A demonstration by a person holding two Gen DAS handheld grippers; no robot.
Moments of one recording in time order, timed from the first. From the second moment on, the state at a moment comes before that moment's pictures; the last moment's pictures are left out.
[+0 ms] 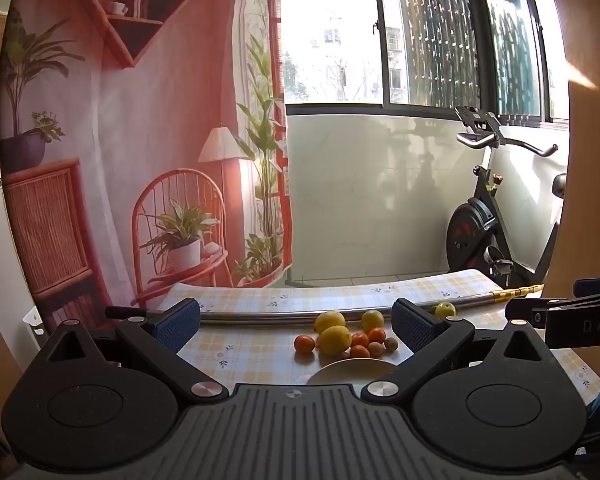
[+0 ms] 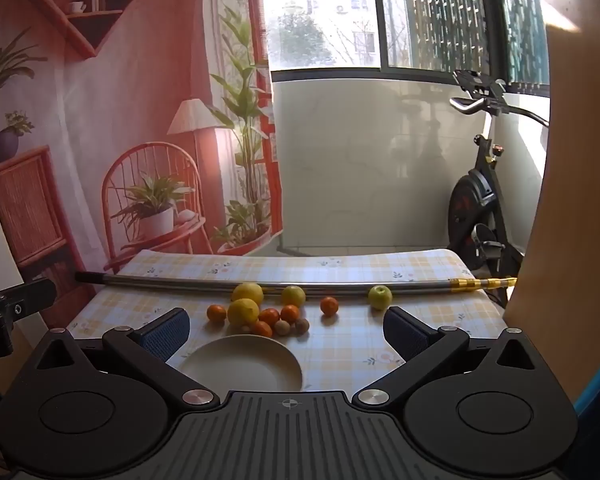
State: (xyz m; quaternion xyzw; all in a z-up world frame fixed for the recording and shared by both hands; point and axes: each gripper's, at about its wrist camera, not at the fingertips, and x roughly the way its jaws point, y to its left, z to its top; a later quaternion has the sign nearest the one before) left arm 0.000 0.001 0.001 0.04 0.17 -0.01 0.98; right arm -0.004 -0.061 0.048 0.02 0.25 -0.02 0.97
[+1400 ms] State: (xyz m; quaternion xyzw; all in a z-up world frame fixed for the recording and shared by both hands) left arm -0.010 0.001 -0.002 0.05 0.15 -0.02 0.99; right arm -0.021 -0.062 0.048 0.03 0.22 -0.03 0.97
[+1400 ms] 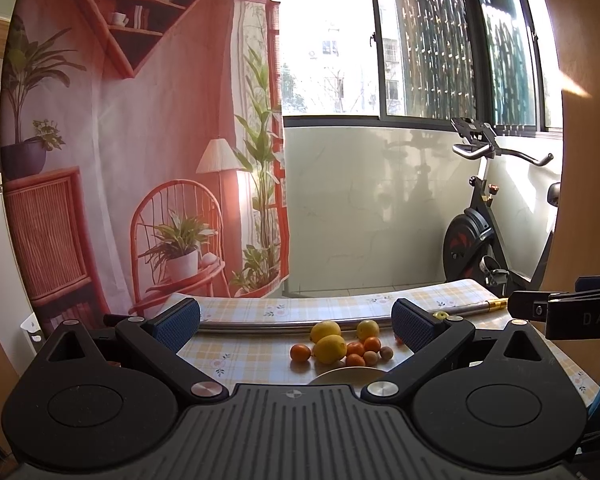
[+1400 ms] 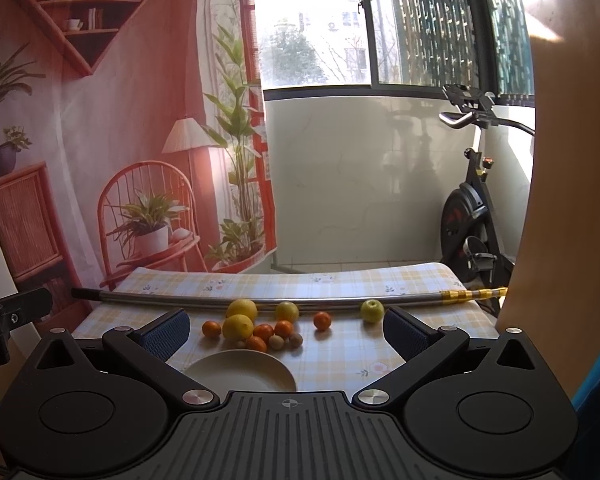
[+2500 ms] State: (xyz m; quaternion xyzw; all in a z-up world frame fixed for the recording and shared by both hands) left arm -0.010 0.003 -0.001 0.04 0.16 -0.02 0.99; right arm -0.022 -0.064 0.052 0.03 0.22 -0.03 0.97
